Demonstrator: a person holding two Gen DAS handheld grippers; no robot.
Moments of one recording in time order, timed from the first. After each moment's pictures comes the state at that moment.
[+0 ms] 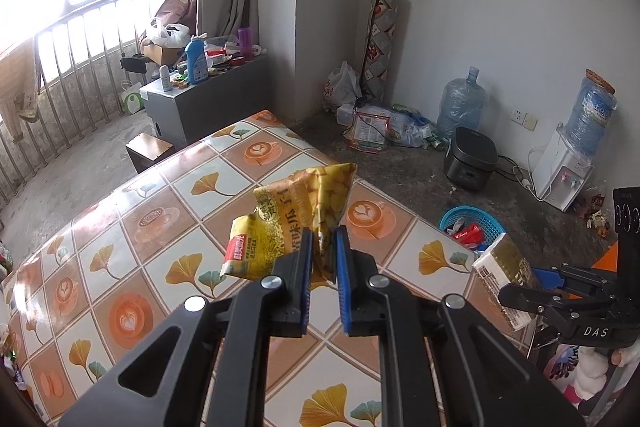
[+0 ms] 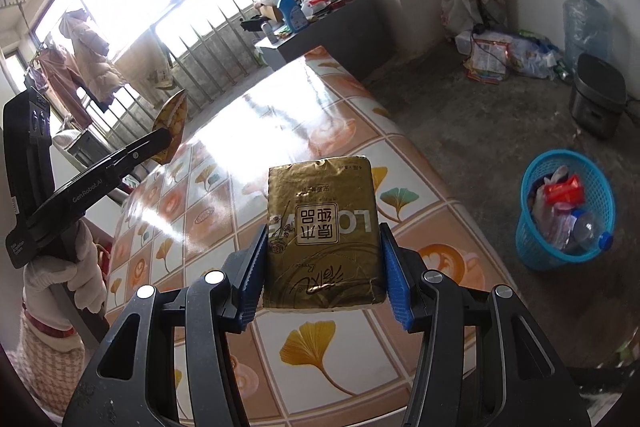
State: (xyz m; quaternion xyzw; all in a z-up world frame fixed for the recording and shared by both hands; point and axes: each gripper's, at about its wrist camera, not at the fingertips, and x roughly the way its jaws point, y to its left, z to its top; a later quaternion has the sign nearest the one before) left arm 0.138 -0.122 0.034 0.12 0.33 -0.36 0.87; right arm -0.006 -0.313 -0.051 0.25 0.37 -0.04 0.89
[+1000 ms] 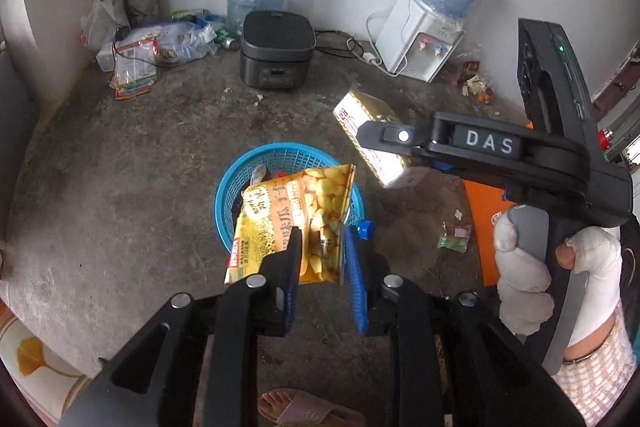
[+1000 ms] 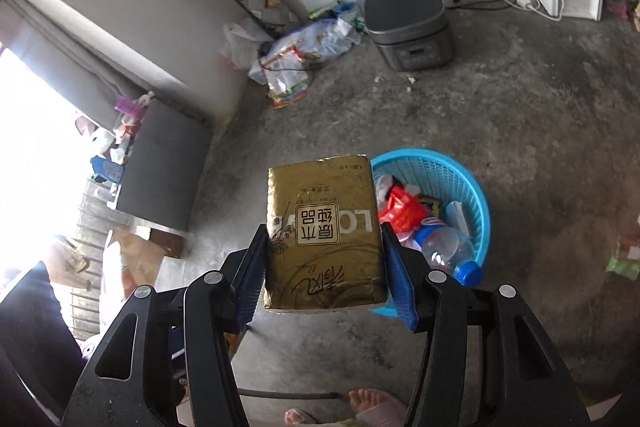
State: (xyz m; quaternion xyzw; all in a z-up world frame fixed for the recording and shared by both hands) left arm 0.076 -0.528 -0.096 0.26 0.46 -0.59 0.61; right arm -0.044 -0.629 -0.154 0.47 0.33 -0.30 0.76
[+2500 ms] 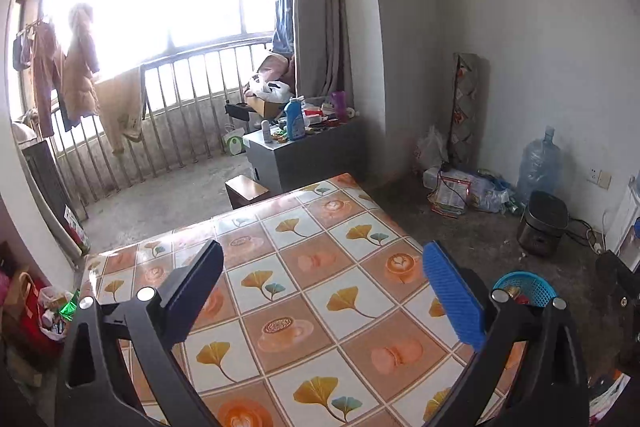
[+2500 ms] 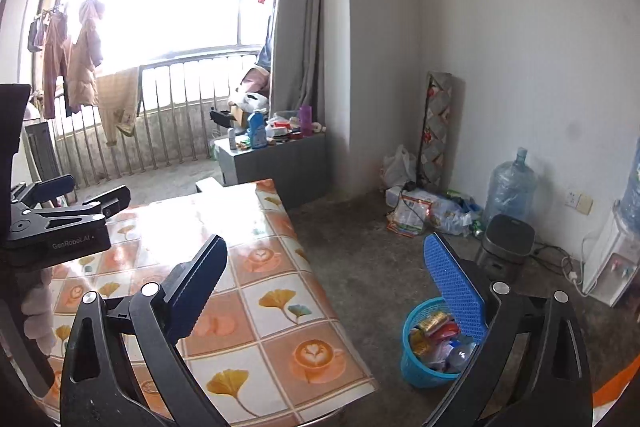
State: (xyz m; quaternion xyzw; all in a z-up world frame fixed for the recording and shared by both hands) left arm 0.034 -0.113 0.093 0.09 0.22 -0.17 0.96; right arm -0.084 -0.310 0.039 0.04 0.19 -0.16 0.97
